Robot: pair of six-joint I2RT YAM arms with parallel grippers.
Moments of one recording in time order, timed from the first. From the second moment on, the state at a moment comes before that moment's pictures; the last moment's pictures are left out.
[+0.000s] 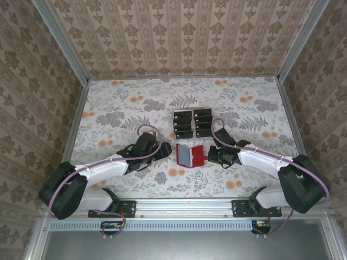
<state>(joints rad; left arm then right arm) -0.77 1.27 0.52 -0.05 0.03 -0.88 0.54 1.32 0.62 -0.43 -0.05 0.77</state>
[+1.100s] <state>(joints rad) -0.69 1.17 0.53 -0.22 -0.08 -0.84 0.90 1.73 1.08 -0.45 -0.05 0.81</state>
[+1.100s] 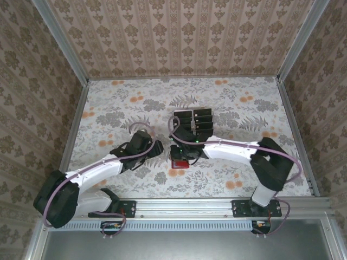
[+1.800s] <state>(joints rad) -0.50 1.05 0.49 -0.27 -0.01 -0.77 1.00 1.72 1.23 -0.65 0.18 0.87</state>
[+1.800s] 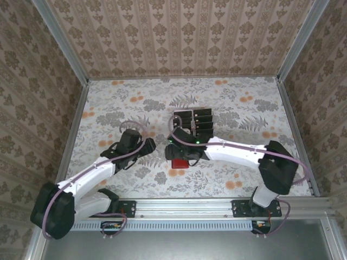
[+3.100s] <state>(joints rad) -0.39 0.97 0.46 -0.28 0.11 -0.75 1.04 1.87 1.34 -0.84 0.36 0.83</state>
